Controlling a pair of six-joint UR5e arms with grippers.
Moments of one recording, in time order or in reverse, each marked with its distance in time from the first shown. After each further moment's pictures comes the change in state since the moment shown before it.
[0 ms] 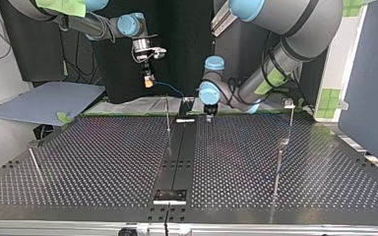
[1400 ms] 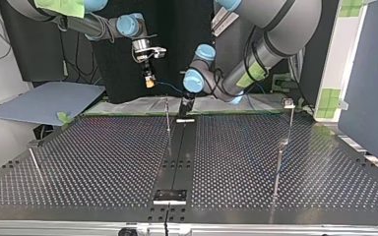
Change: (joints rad) left arm -0.108 -0.036 0.000 -0.042 0.196 0.003; right arm -0.009 0.000 0.000 -0.007 -0.042 -0.002
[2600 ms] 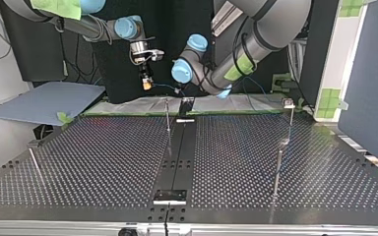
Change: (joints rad) left arm -0.087 0.000 0.000 -0.047 -0.022 0.026; right arm -0.022 0.000 -0.013 0.013 0.000 -0.007
